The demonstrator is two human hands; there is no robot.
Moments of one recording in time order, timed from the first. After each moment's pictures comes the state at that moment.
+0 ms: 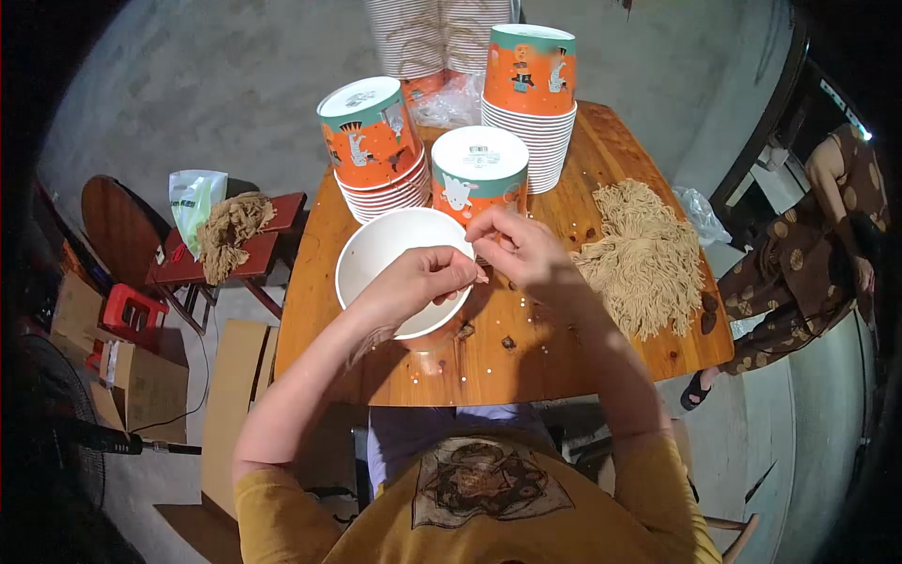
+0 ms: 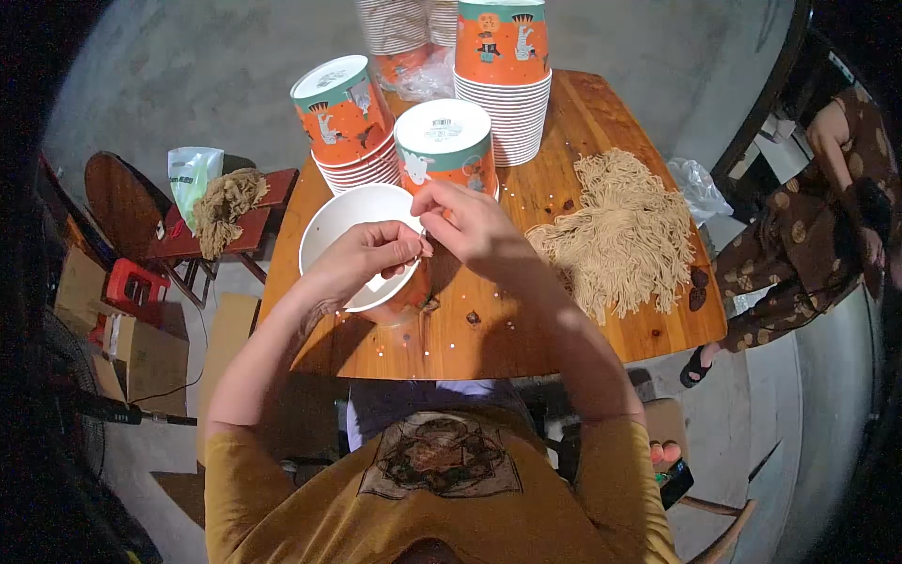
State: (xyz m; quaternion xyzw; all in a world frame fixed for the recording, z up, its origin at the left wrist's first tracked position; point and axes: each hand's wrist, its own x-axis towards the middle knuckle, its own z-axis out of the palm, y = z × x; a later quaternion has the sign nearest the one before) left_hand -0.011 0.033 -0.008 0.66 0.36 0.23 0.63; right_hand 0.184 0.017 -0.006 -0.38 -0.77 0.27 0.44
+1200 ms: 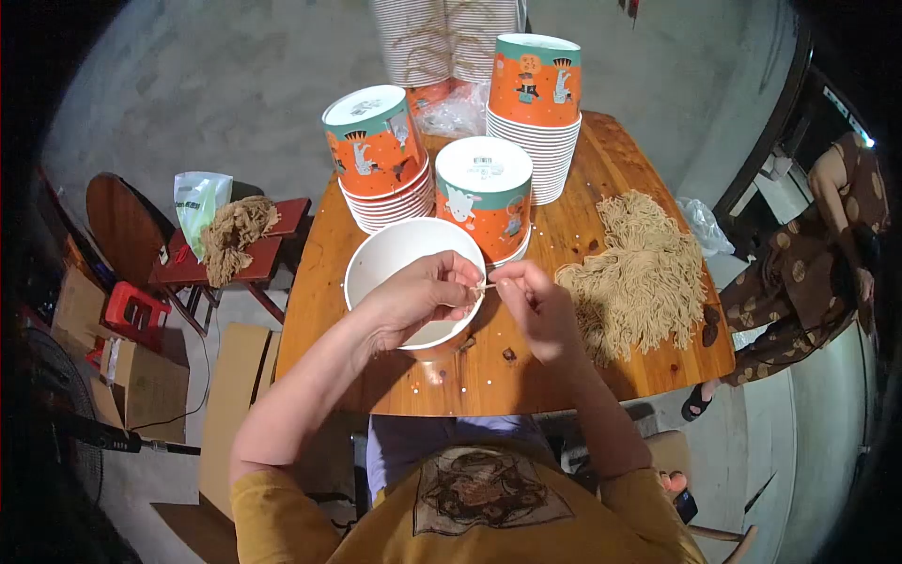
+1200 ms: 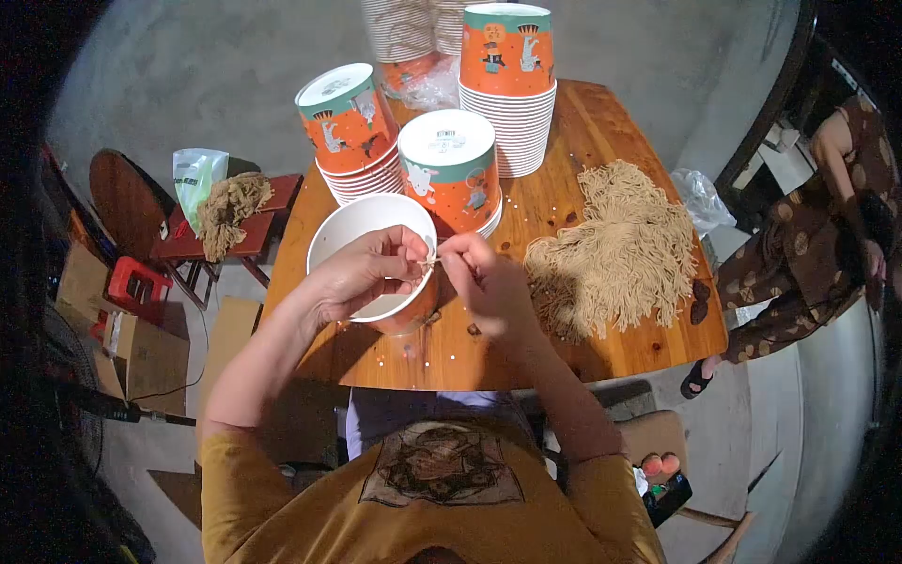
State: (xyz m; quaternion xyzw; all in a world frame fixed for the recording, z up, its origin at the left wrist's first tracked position) left_hand -0.005 0.033 0.000 0.51 0.36 0.23 0.74; right_hand 0.175 -0.022 -0.042 -0.51 -0.63 0.30 0.51
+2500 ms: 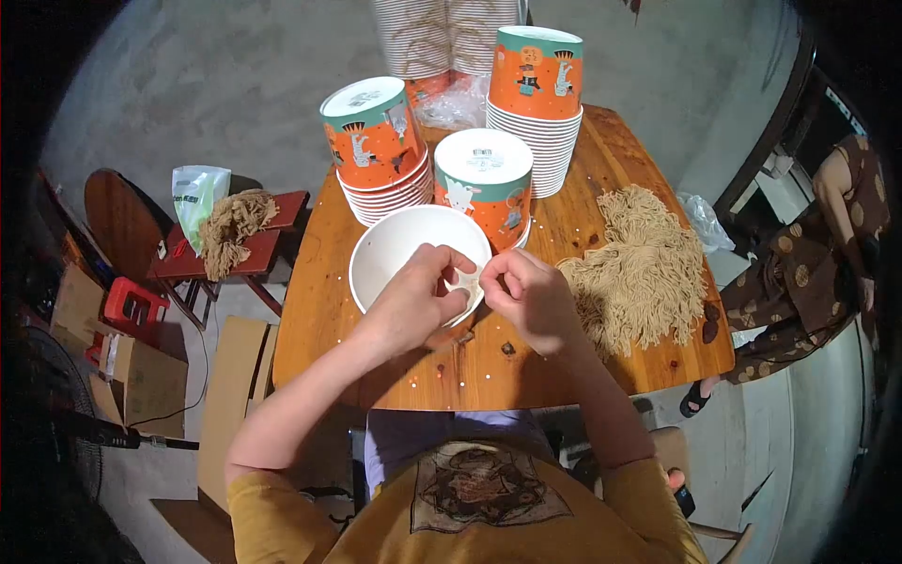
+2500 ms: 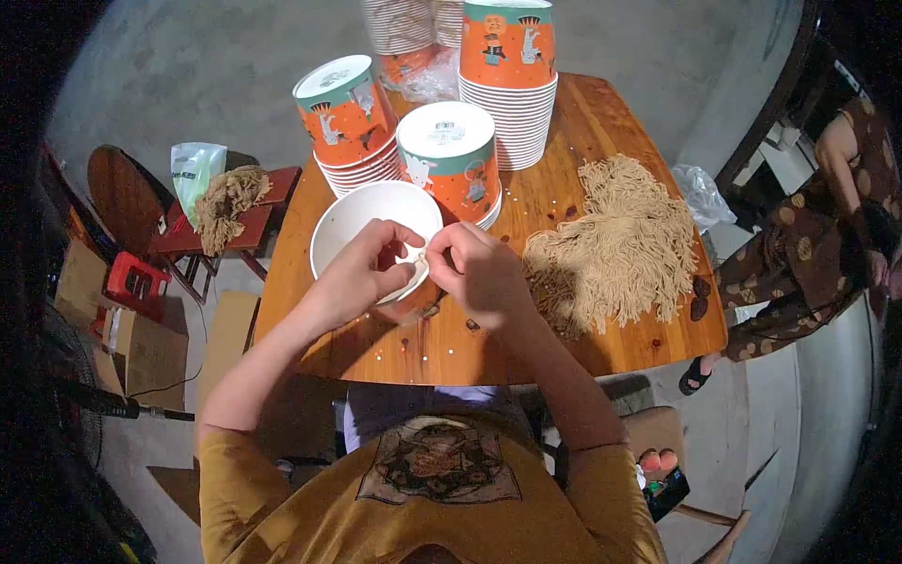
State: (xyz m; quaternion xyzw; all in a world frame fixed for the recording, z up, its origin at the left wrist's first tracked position) left_hand -0.009 0.014 -0.007 0.79 0.42 0.27 0.37; right_hand 0.173 -0.012 -0.032 -0.48 -0.74 0.14 0.45
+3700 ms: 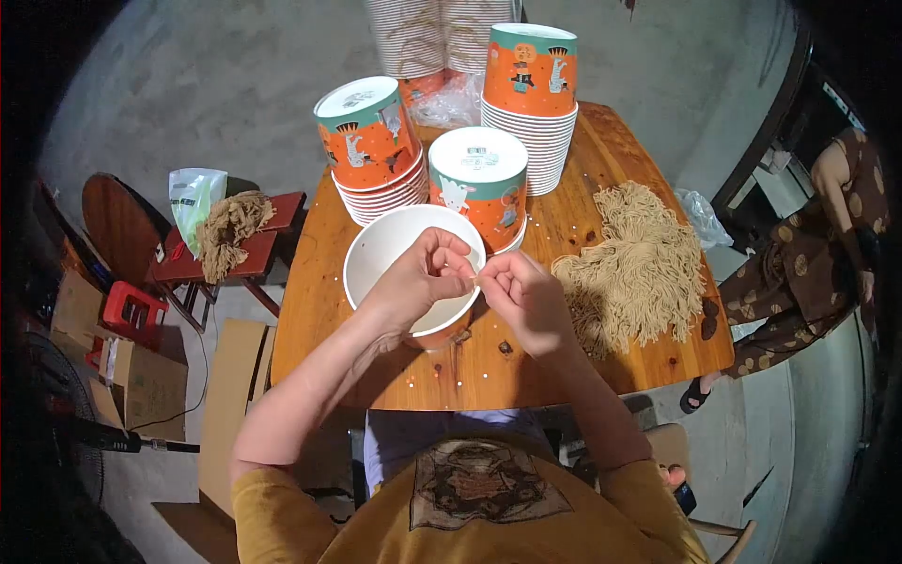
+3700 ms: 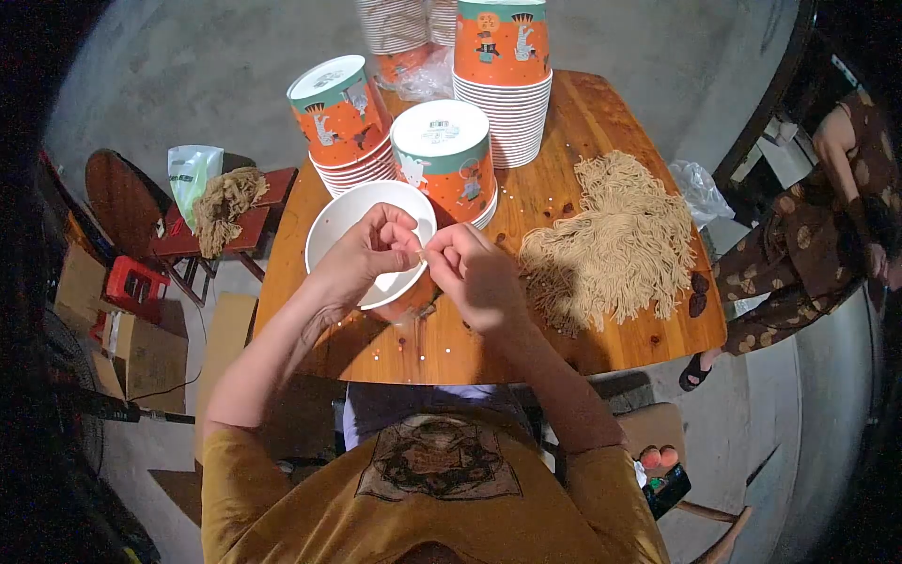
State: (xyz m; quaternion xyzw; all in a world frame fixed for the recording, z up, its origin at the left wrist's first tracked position) left_hand 0.000 0.031 -0.012 0.58 0.35 0.33 0.66; right_hand 0.171 -0.017 -0.044 -0.52 -0.67 0.21 0.48
